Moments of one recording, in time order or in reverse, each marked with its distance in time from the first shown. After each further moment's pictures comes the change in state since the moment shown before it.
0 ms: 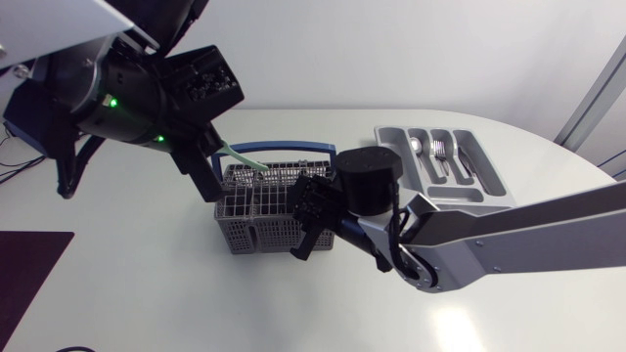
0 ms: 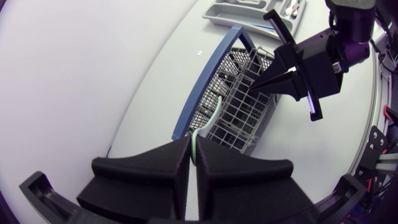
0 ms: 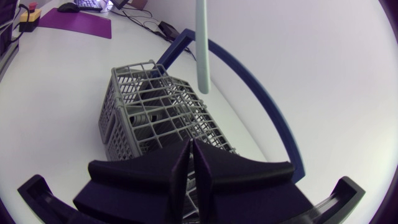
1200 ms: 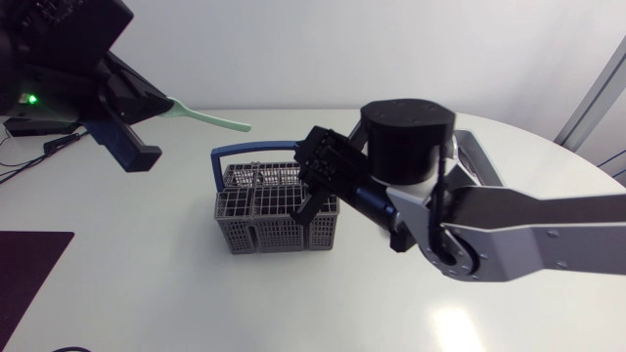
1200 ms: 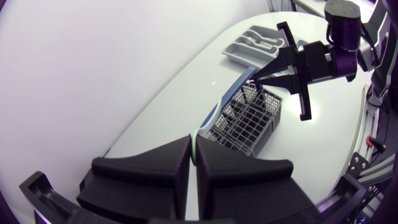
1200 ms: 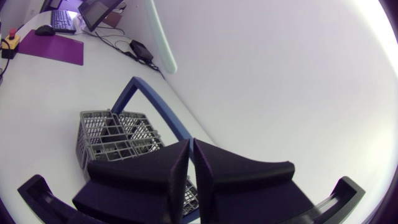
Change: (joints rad) left arm 0.117 -0.233 -0.006 0.003 0.173 -0.064; right arm 0.011 -0.184 0.040 -0.056 0.100 -0.001
